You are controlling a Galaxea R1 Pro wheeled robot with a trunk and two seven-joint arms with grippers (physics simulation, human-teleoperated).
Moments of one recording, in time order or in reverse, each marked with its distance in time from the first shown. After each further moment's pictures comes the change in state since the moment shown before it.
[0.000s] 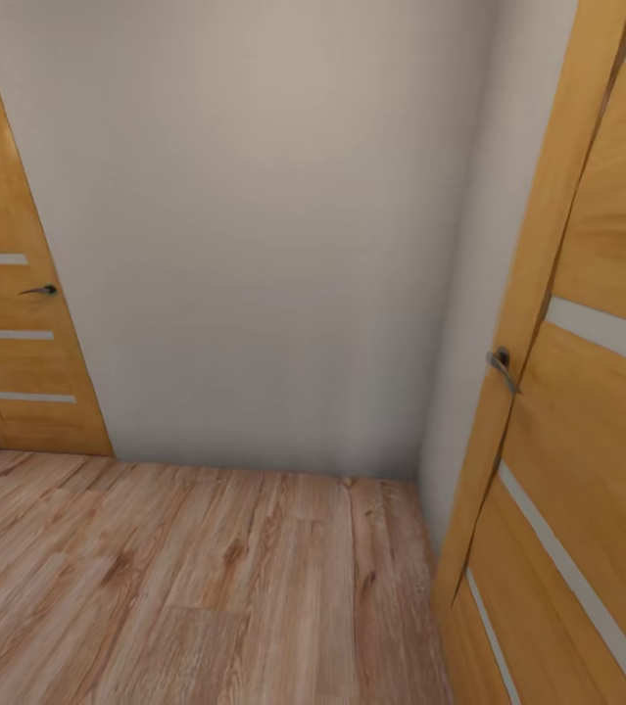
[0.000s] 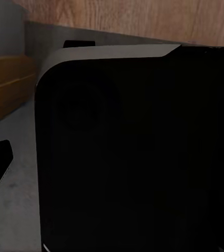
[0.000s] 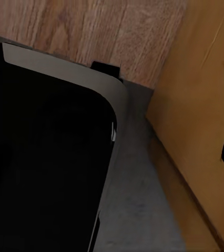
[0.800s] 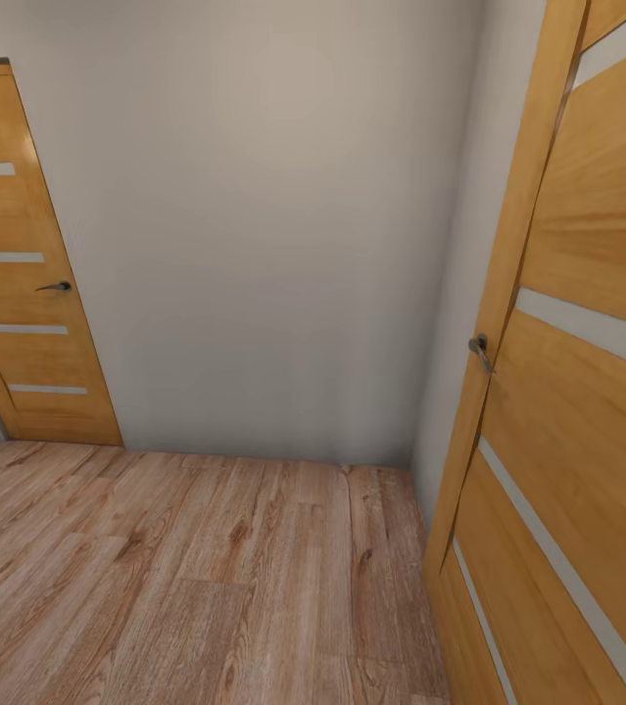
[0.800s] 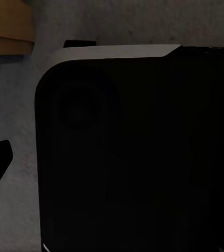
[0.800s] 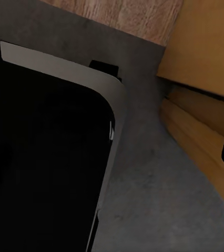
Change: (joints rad) left arm 0.000 0.000 0.001 0.000 0.001 0.000 0.001; right arm 0.000 -0.003 0.000 0.000 0.000 0.002 0.001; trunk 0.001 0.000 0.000
